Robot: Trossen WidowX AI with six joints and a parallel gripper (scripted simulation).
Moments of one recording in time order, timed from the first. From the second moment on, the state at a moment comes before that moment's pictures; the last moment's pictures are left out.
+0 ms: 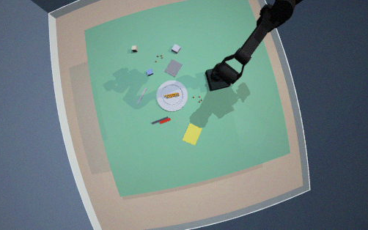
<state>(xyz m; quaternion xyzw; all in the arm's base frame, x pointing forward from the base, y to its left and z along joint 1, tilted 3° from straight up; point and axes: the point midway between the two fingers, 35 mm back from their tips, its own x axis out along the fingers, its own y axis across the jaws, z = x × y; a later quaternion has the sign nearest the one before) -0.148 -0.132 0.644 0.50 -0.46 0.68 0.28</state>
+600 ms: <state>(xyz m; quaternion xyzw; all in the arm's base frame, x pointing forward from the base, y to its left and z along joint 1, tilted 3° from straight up) -0.131 -0.217 0.618 0.56 -0.40 0.72 0.07</state>
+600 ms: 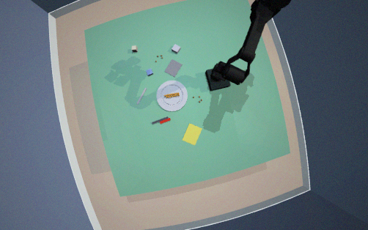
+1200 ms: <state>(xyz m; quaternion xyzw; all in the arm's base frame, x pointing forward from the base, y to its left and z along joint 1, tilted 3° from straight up) -0.080 -0.295 0.575 0.58 -0.35 0.72 -0.15</state>
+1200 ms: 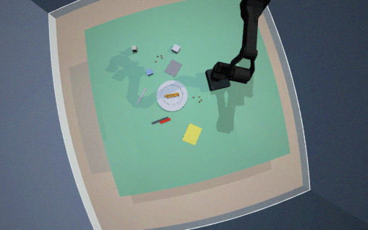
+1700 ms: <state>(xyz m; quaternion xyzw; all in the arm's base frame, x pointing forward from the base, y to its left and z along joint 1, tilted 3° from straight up) -0.014 -0.341 0.537 0.59 -0.30 0.68 -0.32</state>
